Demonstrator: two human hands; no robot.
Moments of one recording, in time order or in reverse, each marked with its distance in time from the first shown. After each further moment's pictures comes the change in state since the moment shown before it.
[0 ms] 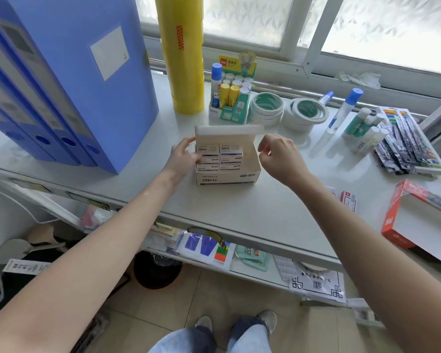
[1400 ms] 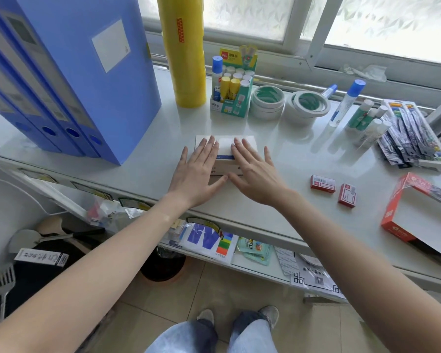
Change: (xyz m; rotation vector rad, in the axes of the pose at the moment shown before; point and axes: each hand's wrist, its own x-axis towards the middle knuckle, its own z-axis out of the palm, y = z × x) left_hand -0.036 -0.032 0.028 1.179 0.026 0.517; right_hand -0.040 -0.005 0.039 -0.259 -0.259 -0.296
